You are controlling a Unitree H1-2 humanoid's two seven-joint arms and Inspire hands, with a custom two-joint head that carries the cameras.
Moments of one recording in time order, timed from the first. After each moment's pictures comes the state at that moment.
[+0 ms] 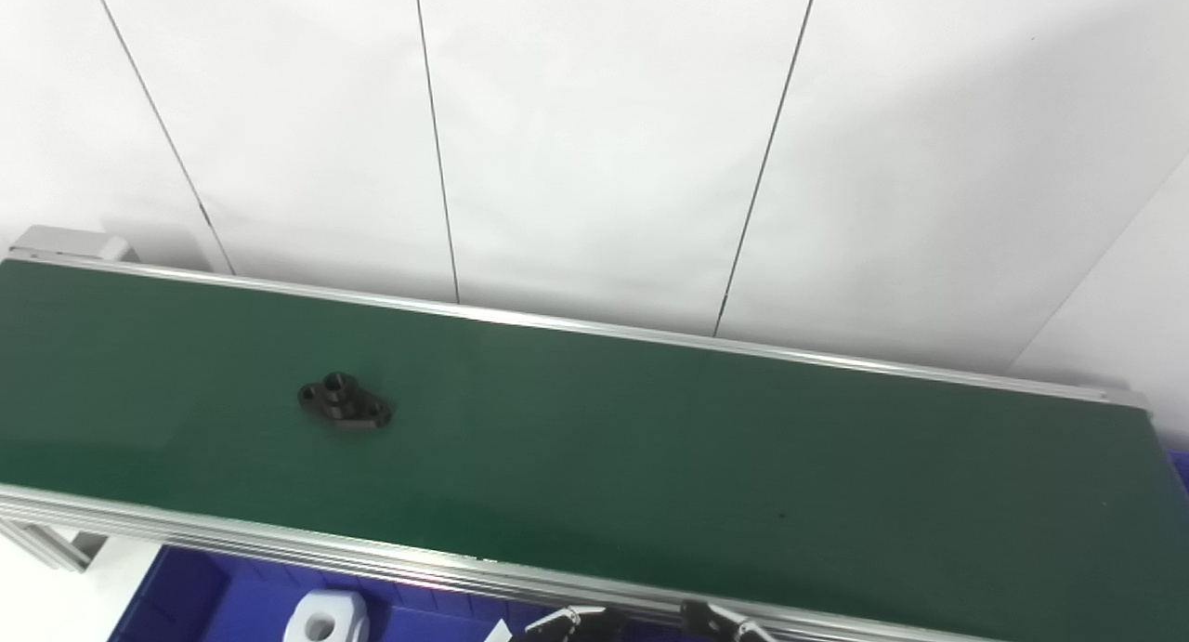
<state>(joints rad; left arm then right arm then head) 0.27 0.23 -0.61 0.23 0.13 -0.44 0.29 0.23 -0.23 0.40 0.03 -0.02 -0.44 0.20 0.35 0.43</state>
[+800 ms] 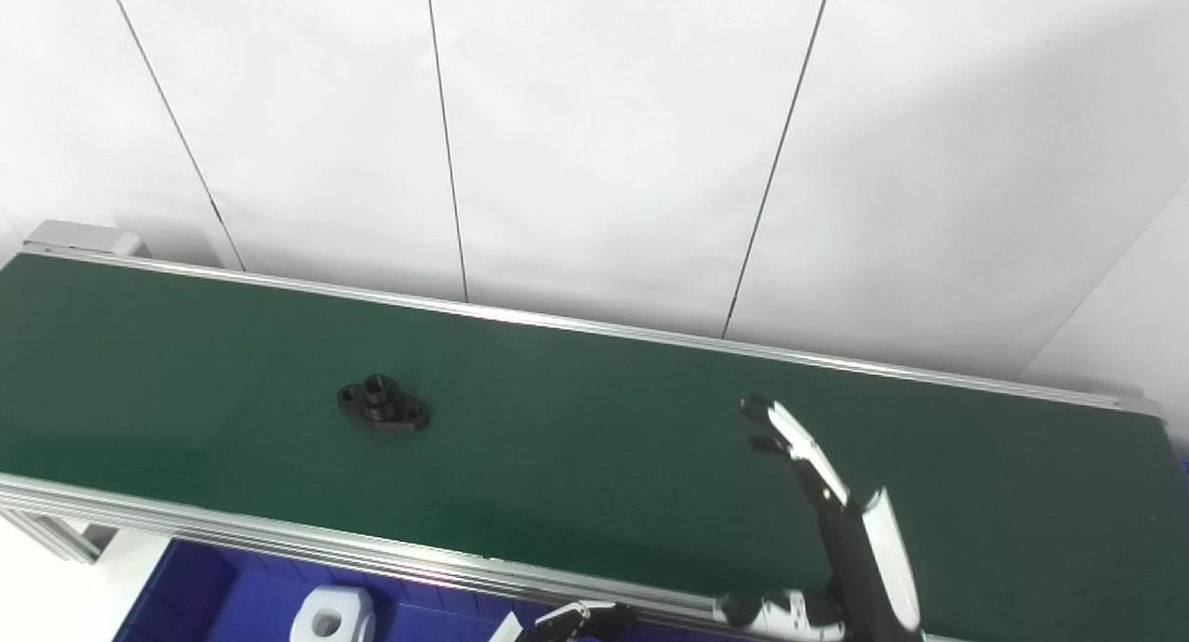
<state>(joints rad) 0.25 0.24 -0.65 0.25 0.14 -0.44 0.35 -0.07 -0.24 0.49 -0.05 -0.44 -0.45 -0.28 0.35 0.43</state>
